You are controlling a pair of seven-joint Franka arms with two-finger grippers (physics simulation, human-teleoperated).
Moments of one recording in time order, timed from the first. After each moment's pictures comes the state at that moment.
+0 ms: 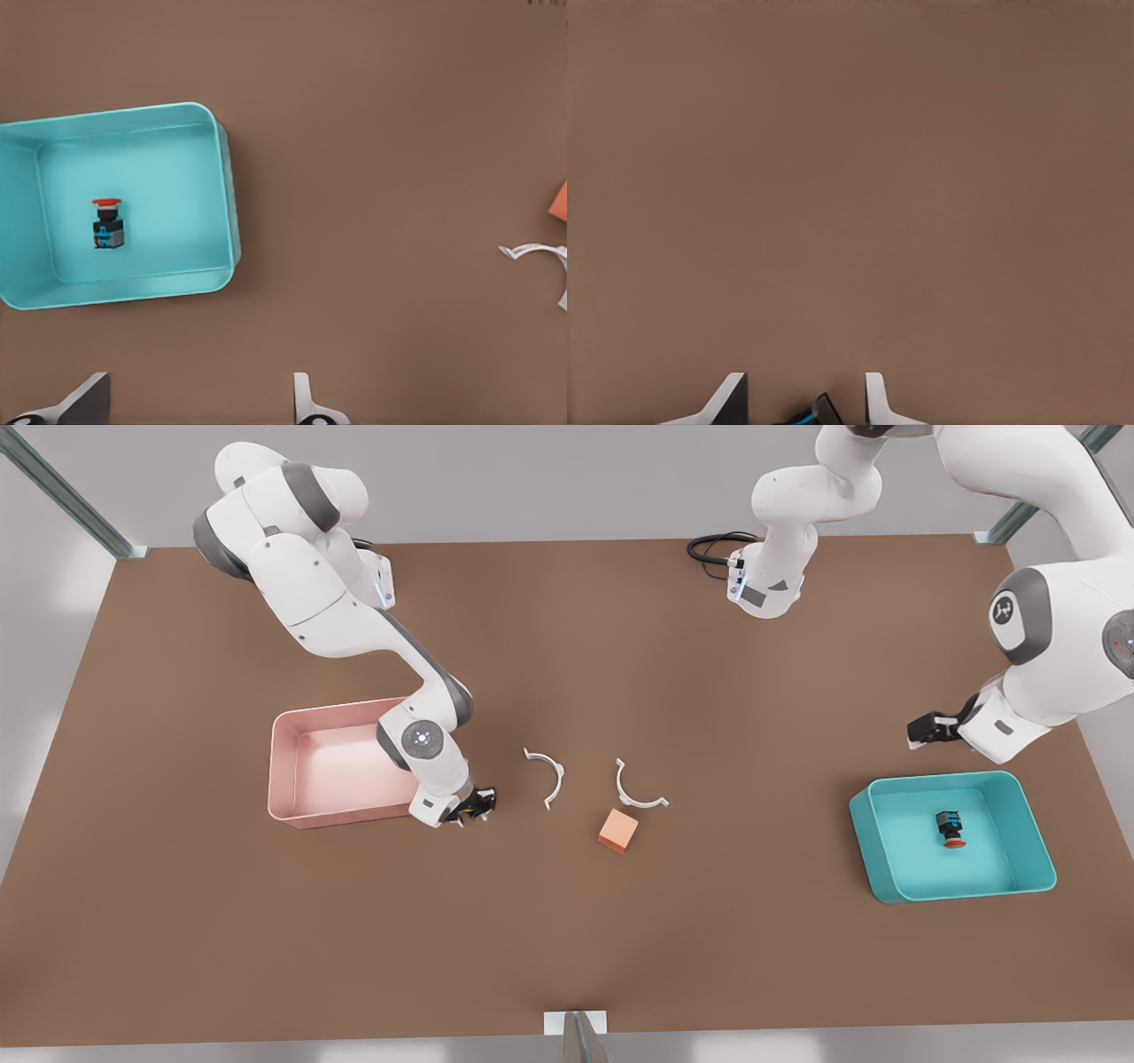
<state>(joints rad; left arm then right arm) 0.08 0.13 0.00 -1.60 0.04 1.65 0.13 0.19 0.65 0.31 -1.89 -0.34 2.67 0.49</state>
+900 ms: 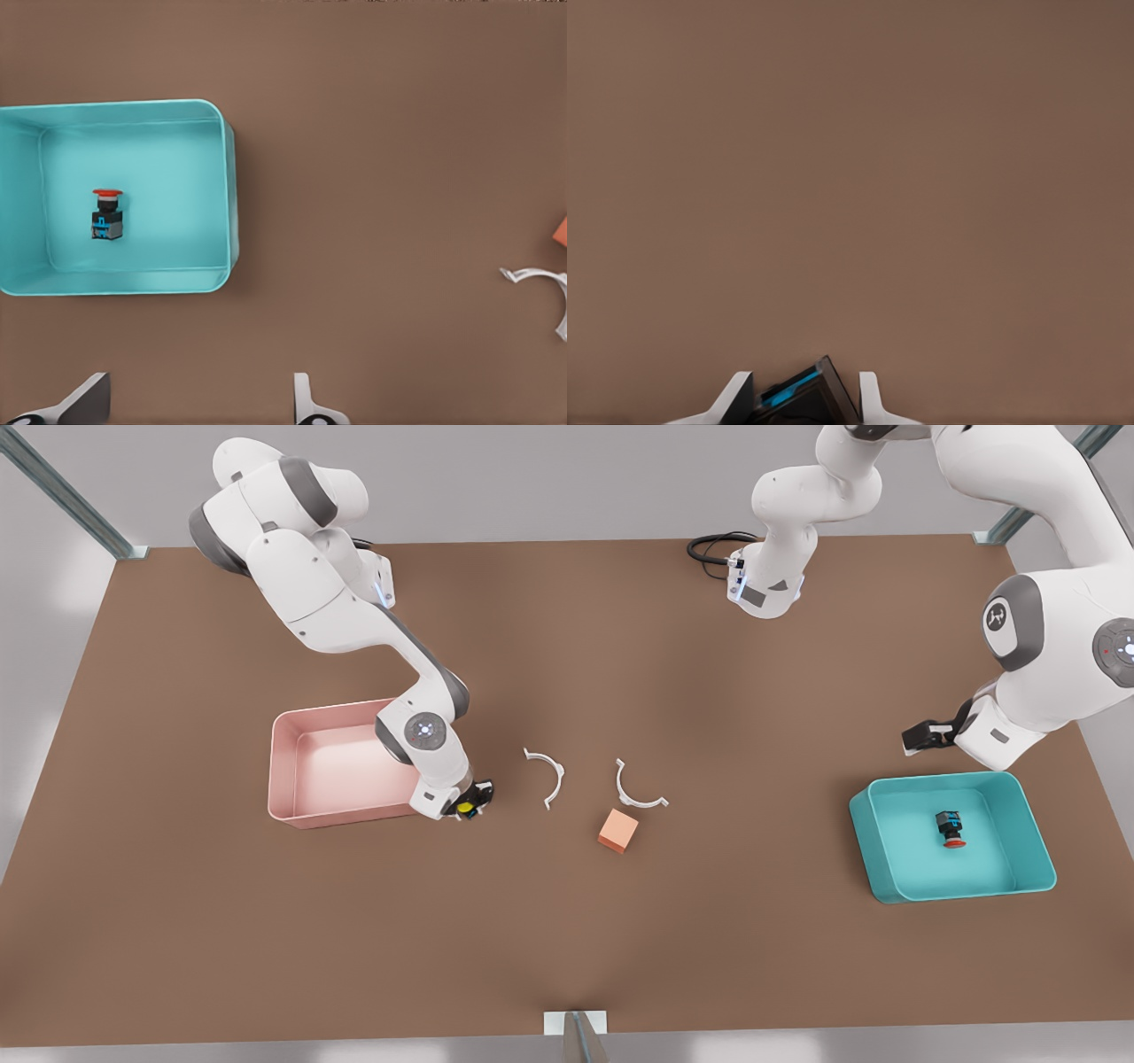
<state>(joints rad) 0.07 0.15 0.00 -1.59 0.04 1.67 0.04 0.19 0.63 0.31 -1.95 -0.42 2.67 0.51</state>
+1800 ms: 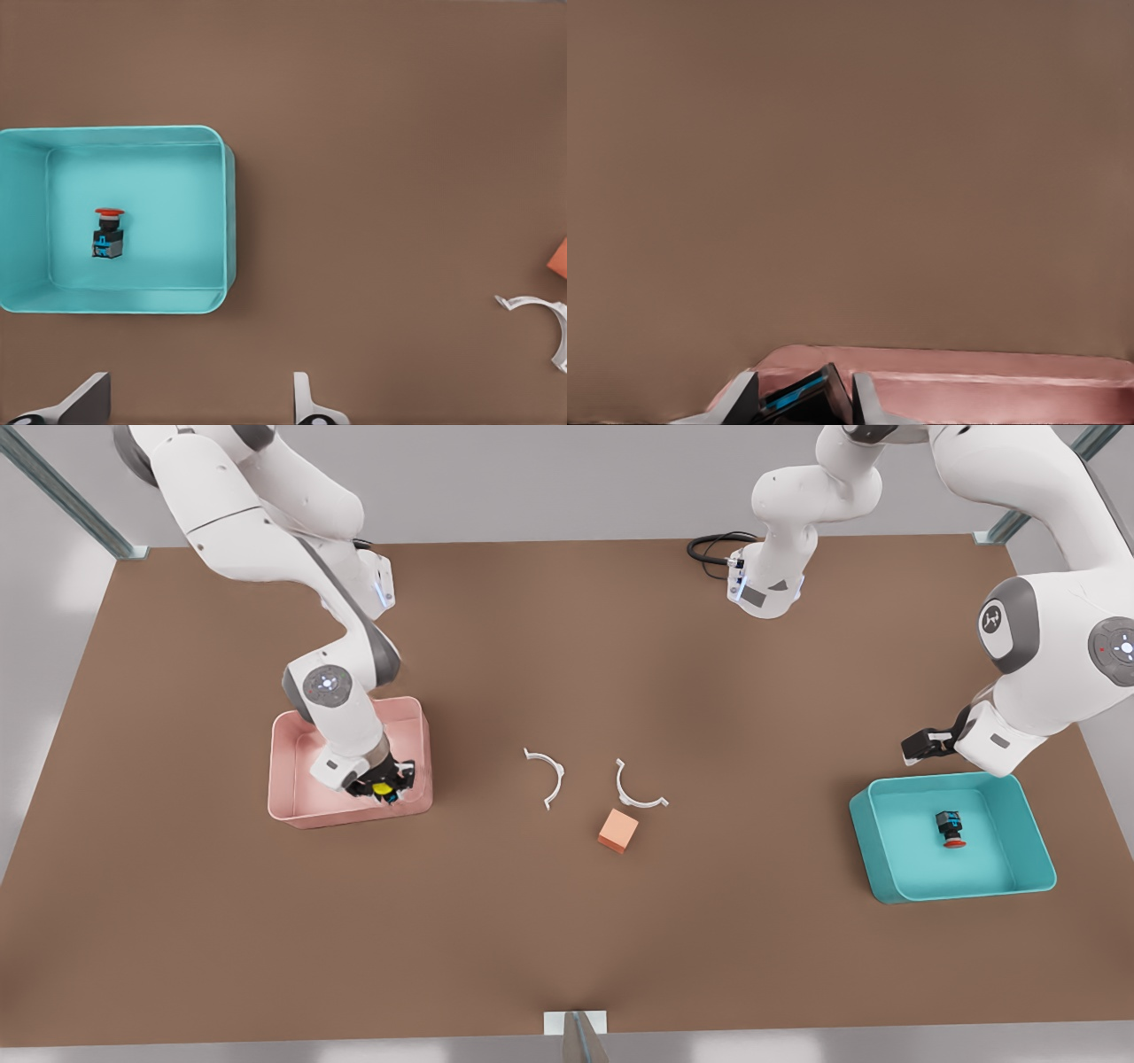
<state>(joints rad) 0.06 0.16 0.00 -1.57 0.05 1.70 0.00 -0.50 0.24 0.81 -2.23 -0.43 2.55 0.46</state>
